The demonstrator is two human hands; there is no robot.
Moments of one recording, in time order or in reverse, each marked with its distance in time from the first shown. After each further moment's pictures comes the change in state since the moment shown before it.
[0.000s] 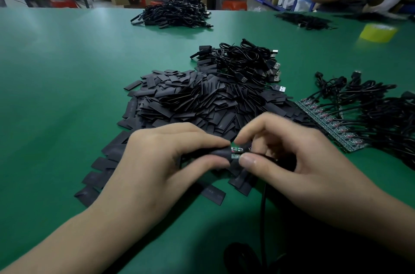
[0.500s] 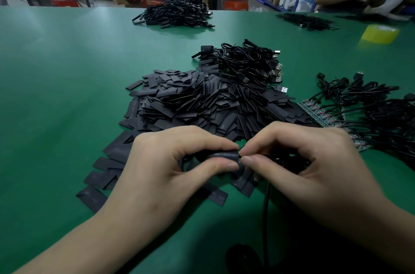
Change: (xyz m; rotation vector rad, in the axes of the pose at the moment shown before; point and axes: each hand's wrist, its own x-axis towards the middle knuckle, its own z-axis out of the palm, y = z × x) left_hand -0.002 0.002 0.007 -0.141 0.033 -0.058; right_hand -0.002 -0.006 0.001 -0.190 0.175 -0.183
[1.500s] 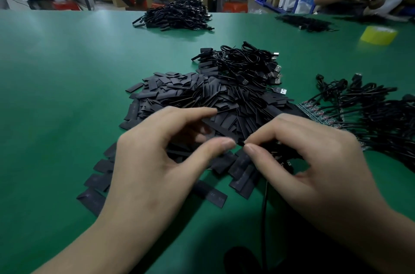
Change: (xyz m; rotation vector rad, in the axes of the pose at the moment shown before) left_hand 0.001 0.007 0.001 0.021 0.239 -0.106; right_hand -0.003 0.000 0.002 -0.217 0.121 -0.030
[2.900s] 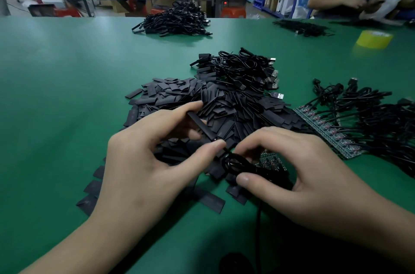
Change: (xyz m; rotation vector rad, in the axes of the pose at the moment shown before) left_hand 0.004 -0.011 -0.005 -0.035 0.024 0.033; right_hand 0.004 0.010 -0.002 0.105 -0.283 0.036
